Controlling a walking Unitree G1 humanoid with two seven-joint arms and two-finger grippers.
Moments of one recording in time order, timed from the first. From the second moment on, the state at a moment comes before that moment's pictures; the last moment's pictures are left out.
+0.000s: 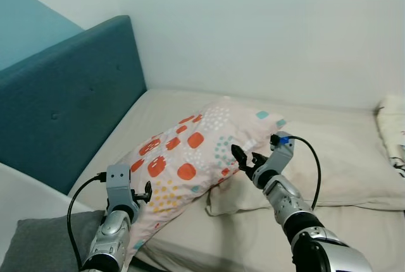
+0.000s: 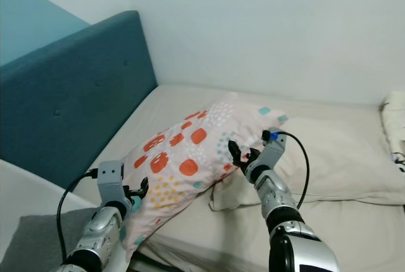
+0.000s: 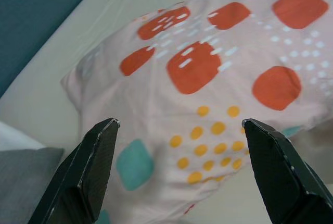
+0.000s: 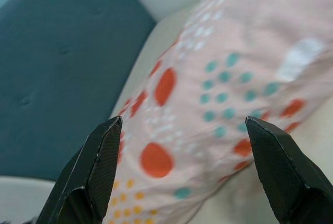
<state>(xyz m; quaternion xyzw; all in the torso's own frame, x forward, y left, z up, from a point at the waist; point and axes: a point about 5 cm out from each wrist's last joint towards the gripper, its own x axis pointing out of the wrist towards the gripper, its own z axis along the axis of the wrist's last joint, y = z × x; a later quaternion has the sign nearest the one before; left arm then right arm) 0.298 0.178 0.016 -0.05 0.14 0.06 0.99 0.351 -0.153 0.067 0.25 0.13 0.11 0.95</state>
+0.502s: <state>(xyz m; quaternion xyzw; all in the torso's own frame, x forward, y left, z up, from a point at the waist) 0.311 0.182 0.038 -0.05 0.08 0.04 1.00 0.361 -0.141 0.082 0.29 0.11 0.12 0.94</state>
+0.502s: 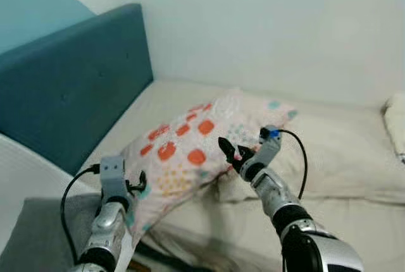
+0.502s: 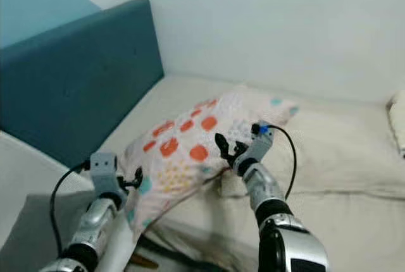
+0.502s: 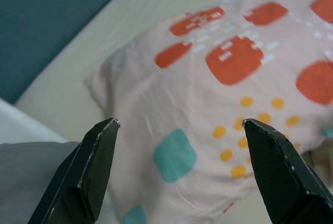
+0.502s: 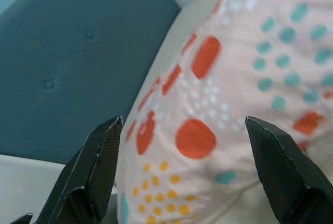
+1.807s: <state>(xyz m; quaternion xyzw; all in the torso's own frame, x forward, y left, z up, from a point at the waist) 0.356 0.064 0.114 0.37 -0.11 -0.18 0.91 0.361 -0.172 0.100 0.31 0.03 0.11 0.94</state>
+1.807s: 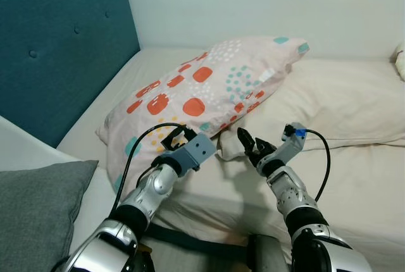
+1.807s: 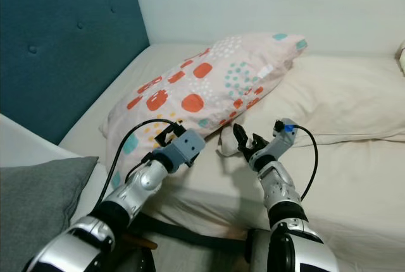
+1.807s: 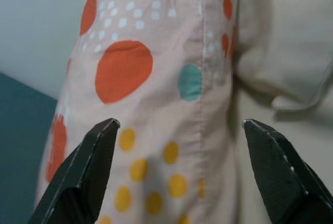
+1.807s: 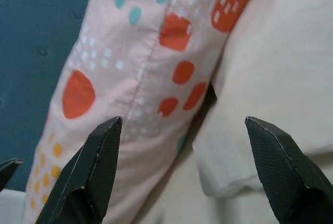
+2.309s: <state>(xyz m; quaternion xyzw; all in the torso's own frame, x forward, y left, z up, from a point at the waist) 0.359 0.067 0.092 0.37 0.00 -0.16 0.92 0.340 -0.176 0.091 0.32 0.02 0.10 0.94</state>
